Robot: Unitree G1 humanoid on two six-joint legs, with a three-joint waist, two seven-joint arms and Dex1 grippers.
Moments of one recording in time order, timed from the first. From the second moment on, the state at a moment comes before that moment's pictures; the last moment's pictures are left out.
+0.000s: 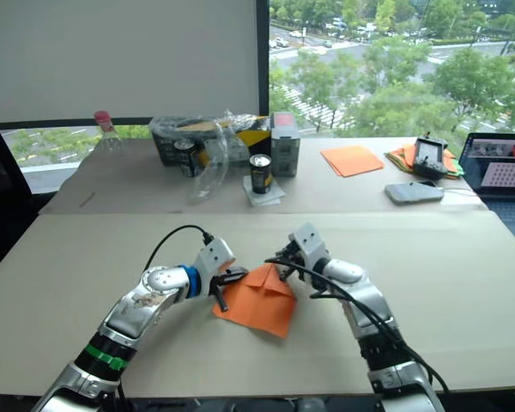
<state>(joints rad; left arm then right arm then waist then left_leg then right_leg) -0.43 0.40 -0.31 -0.04 -0.07 0.54 -0.71 -0.46 -0.33 0.15 0.02 0.14 0.47 0.64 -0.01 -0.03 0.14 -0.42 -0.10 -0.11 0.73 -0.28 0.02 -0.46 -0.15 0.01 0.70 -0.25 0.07</state>
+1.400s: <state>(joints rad) -0.43 0.43 -0.26 0.02 -0.18 0.50 -0.84 -0.23 -0.29 0.22 -0.25 0.06 0.59 0.53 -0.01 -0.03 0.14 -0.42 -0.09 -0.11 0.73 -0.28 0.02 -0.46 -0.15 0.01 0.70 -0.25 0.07</state>
